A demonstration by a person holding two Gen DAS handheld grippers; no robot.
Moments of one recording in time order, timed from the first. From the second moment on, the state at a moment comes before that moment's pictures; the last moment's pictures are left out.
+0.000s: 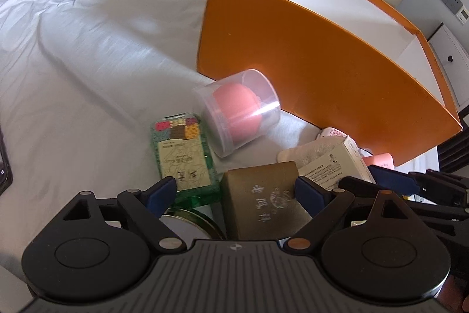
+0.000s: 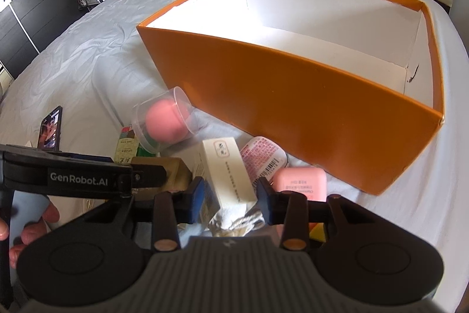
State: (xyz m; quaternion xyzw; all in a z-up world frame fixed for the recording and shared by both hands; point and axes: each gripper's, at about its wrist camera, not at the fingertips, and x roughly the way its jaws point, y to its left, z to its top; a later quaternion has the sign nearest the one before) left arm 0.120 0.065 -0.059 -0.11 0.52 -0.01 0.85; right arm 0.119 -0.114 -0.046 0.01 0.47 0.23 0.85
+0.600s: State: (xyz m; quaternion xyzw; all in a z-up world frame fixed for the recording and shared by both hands) left arm 0.120 0.014 -0.066 0.00 0.52 -0.04 0.85; right arm 0.139 -0.133 -0.051 0.08 0.48 0.25 0.83
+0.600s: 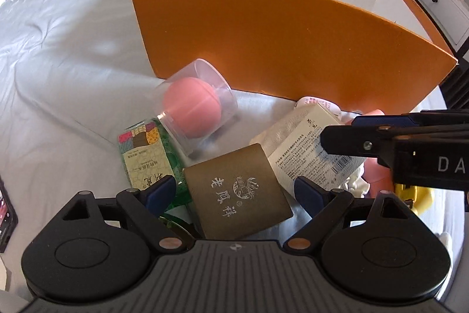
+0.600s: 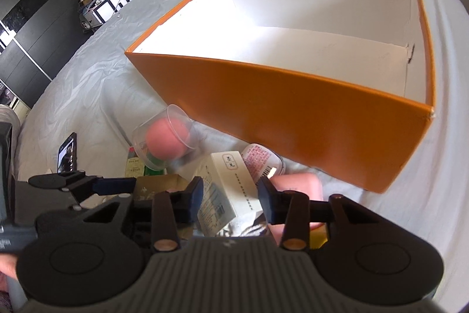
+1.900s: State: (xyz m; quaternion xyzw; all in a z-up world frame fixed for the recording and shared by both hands) left arm 0.102 0.038 -0.070 -0.03 0.50 -0.09 0.86; right arm 0.126 -0.143 -0.059 0.11 0.51 0.22 0.82
